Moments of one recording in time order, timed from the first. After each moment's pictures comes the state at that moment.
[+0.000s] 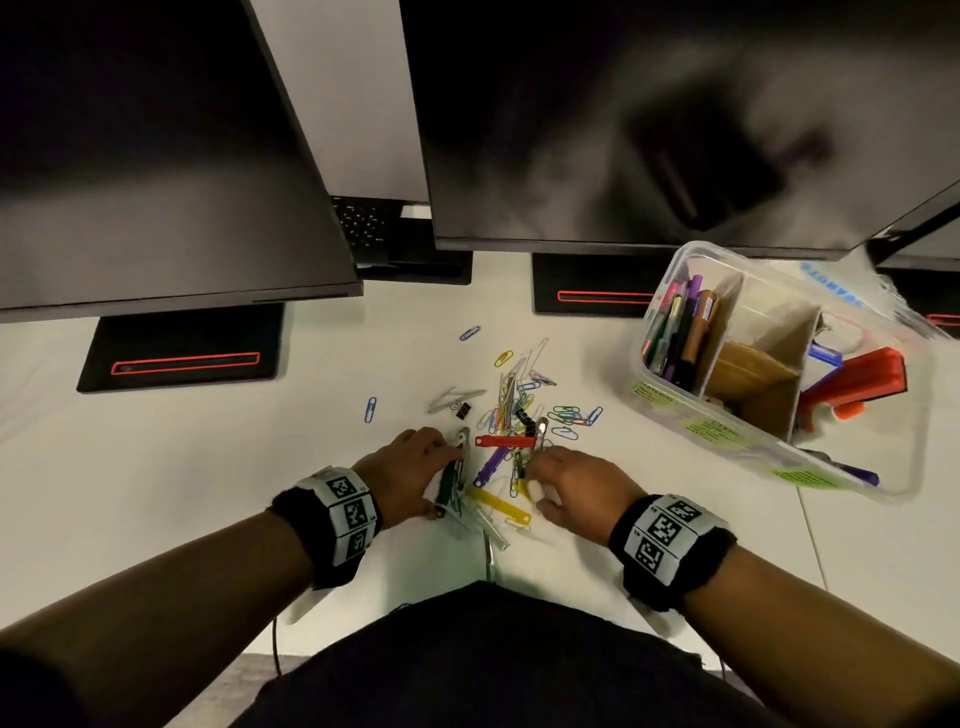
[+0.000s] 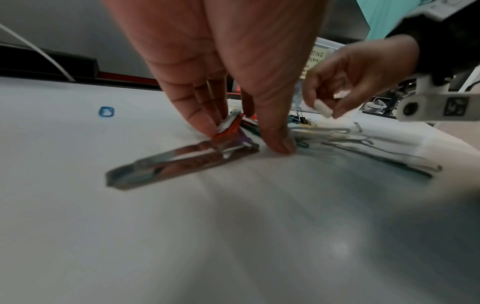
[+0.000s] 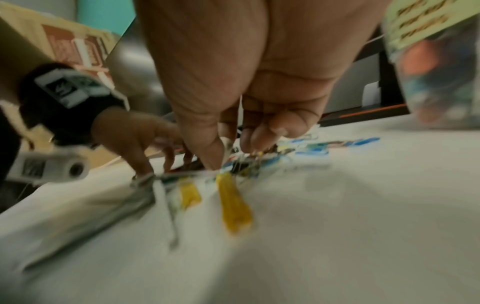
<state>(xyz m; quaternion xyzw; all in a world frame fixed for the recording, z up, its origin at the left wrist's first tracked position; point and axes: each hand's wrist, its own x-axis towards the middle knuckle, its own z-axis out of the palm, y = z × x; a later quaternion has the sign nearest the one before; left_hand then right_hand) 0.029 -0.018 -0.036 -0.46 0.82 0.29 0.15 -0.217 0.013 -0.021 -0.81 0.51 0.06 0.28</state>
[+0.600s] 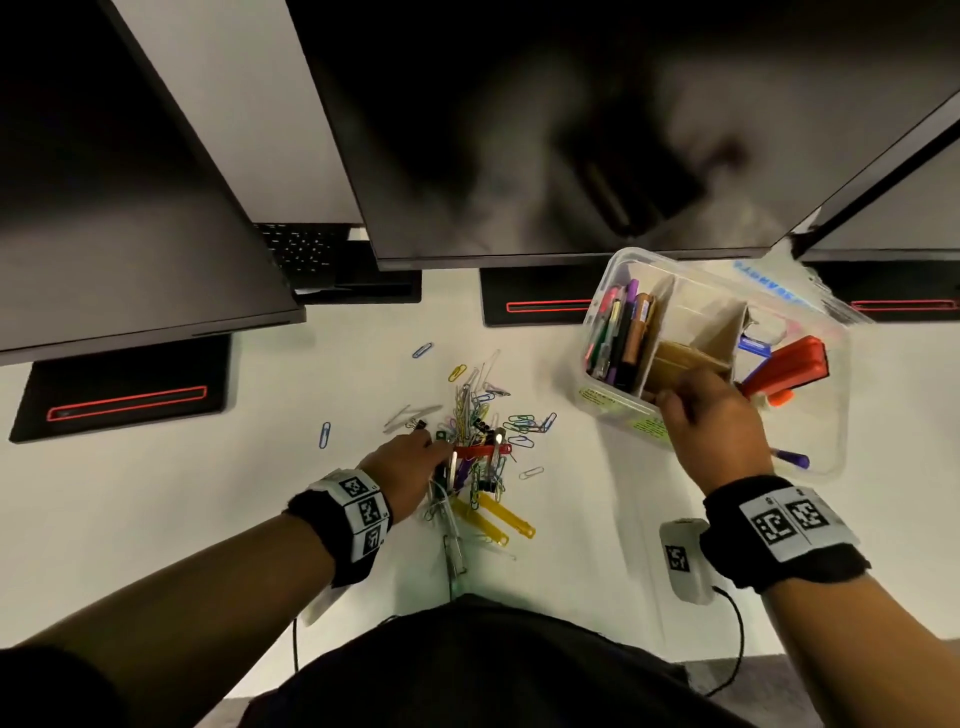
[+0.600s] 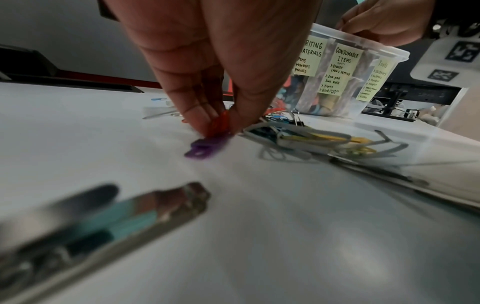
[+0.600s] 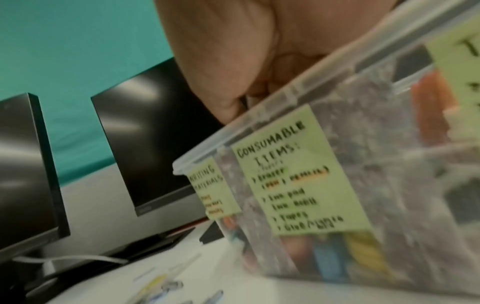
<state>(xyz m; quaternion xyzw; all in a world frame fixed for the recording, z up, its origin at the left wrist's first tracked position) -0.020 -0.037 -0.039 -0.48 0.84 0.23 0.14 -0.336 0.002 0.032 -0.56 0.78 -0.24 0.11</state>
